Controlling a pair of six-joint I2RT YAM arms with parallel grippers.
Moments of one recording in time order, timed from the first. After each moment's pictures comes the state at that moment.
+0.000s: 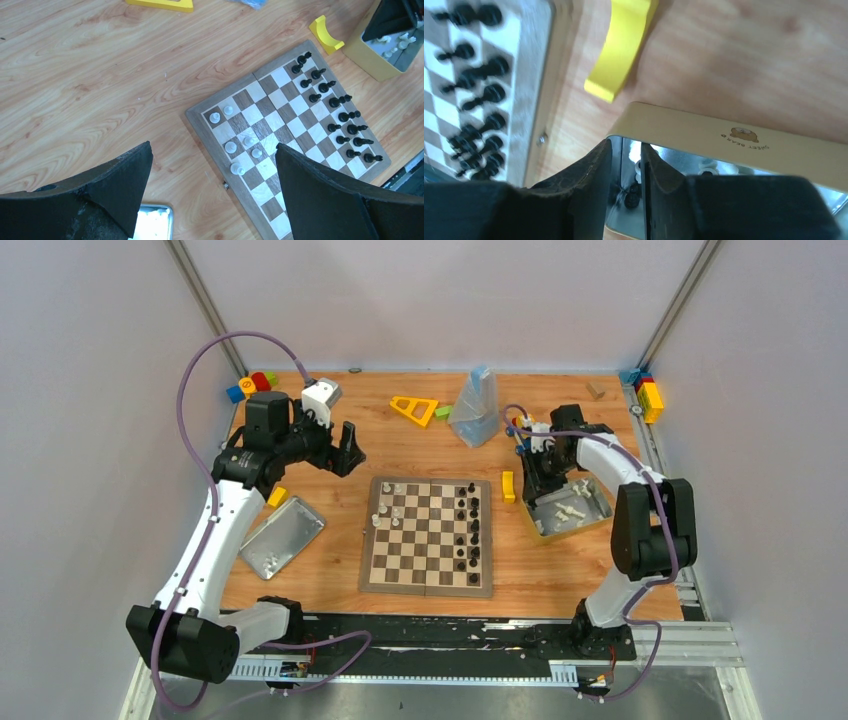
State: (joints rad) left arm -0.18 1.15 1.19 -0.62 0.45 0.12; right arm 0.12 1.69 1.17 -0.78 -0.35 -0.19
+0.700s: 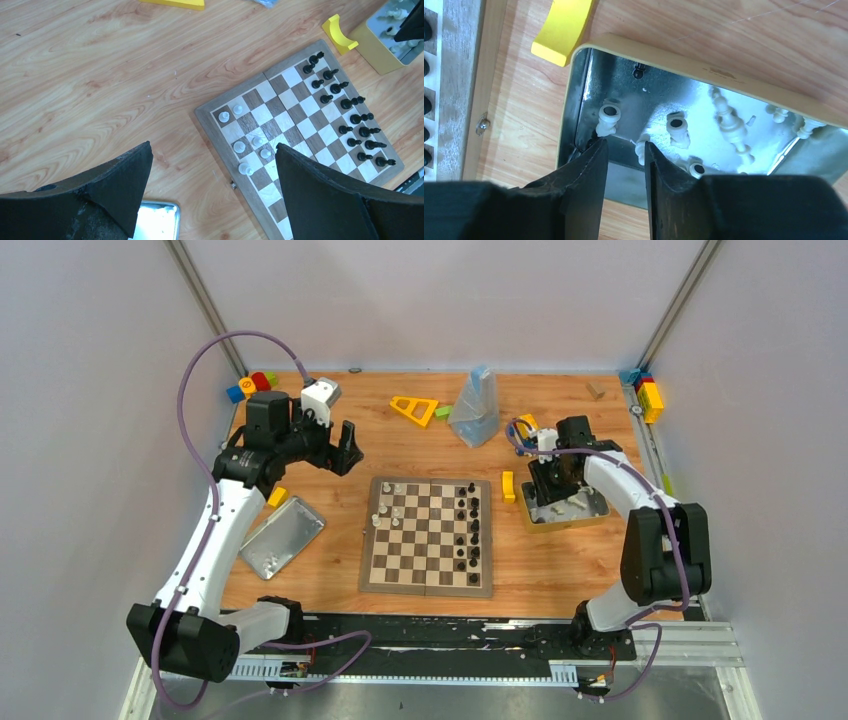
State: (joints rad) left arm -0.18 1.15 1.19 -0.62 0.41 0.13; right arm 0.12 1.57 1.05 -0.69 -0.19 -0.27
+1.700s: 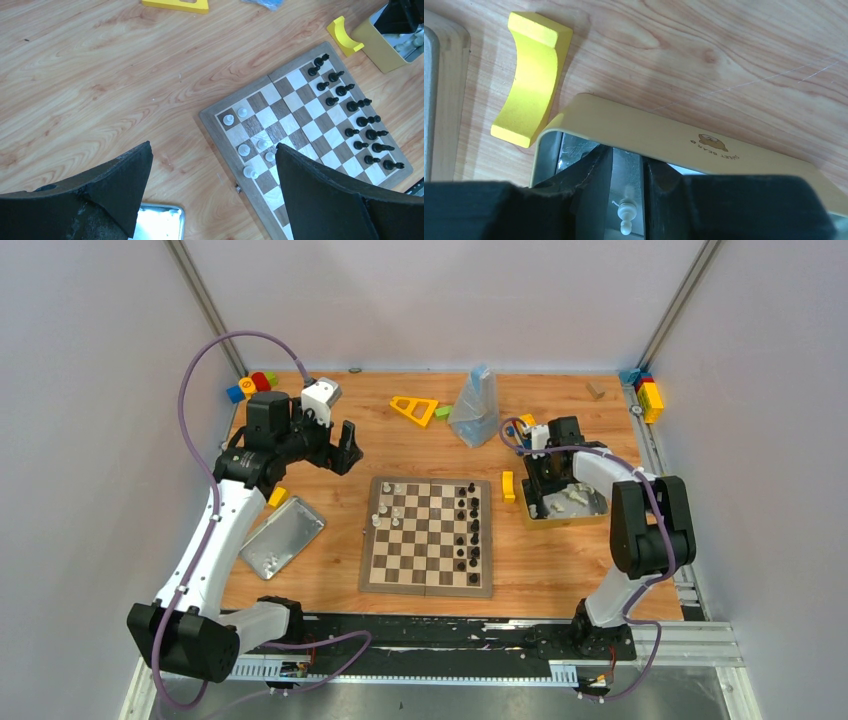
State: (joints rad) left arm -0.18 1.15 1.17 -0.59 0.40 0.15; right arm 0.12 1.71 1.04 -0.46 -0.16 -0.24
